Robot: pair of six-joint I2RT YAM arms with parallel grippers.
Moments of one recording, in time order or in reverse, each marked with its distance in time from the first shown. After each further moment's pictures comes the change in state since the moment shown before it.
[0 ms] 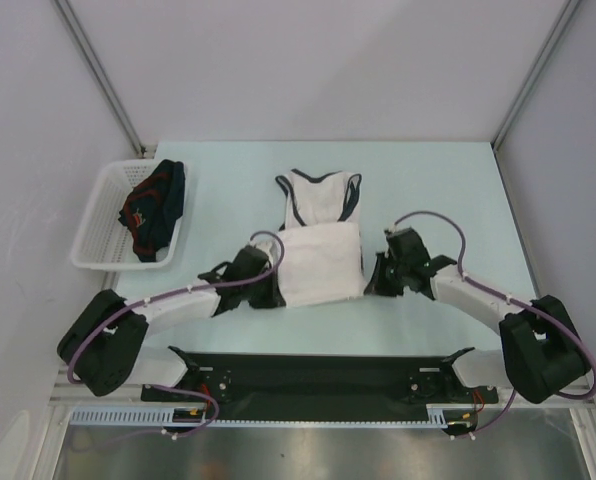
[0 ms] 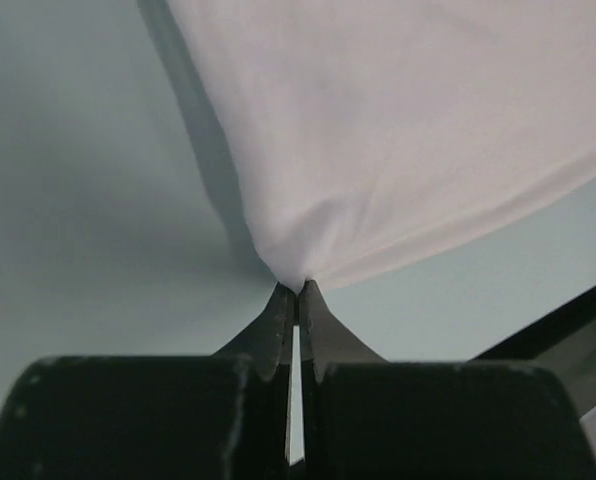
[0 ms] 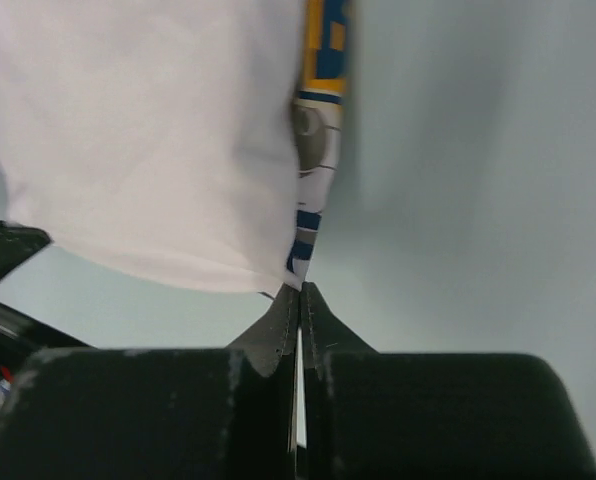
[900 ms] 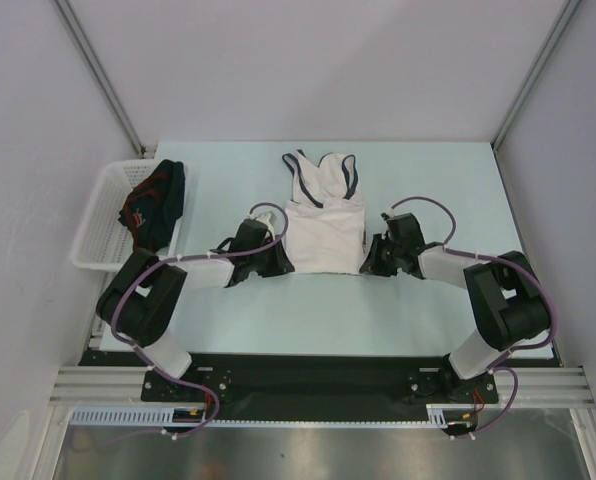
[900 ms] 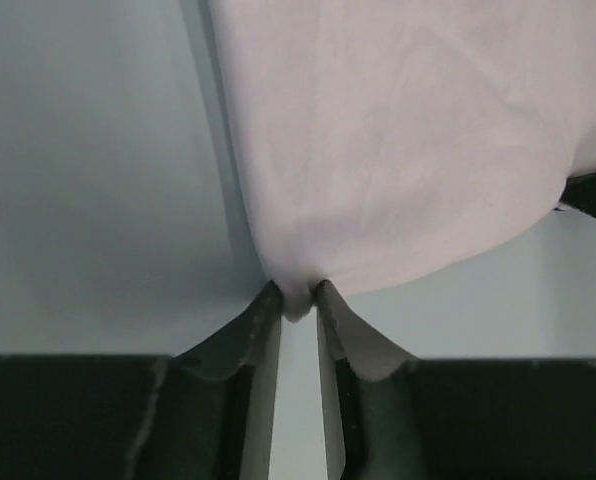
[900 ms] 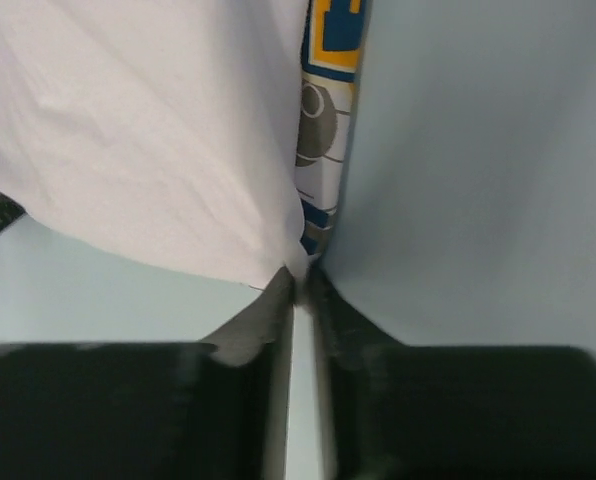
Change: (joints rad) left arm 0.120 0.303 0.105 0.265 0.059 0.016; right arm -0.086 0.293 0.022 0.272 -0.062 -0.069
